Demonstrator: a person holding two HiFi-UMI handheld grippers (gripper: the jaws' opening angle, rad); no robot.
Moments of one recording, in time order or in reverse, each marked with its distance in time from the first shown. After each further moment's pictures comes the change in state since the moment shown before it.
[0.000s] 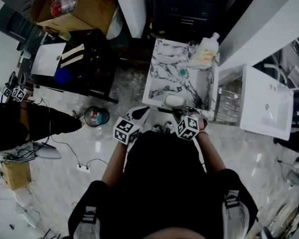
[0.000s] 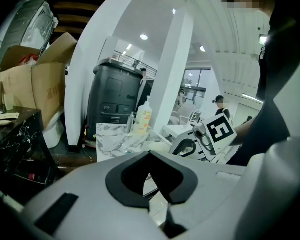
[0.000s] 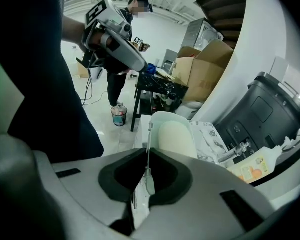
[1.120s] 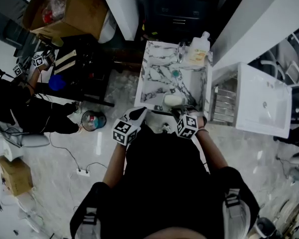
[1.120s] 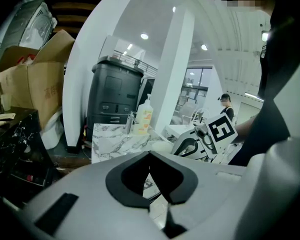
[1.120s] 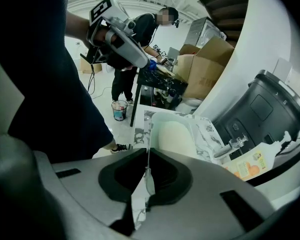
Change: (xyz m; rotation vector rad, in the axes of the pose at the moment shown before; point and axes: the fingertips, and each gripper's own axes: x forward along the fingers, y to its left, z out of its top) left arm 0.037 -0.006 0.003 -0.001 0.003 0.023; right arm 0.000 -0.022 -0.043 -0.038 0.017 0.007
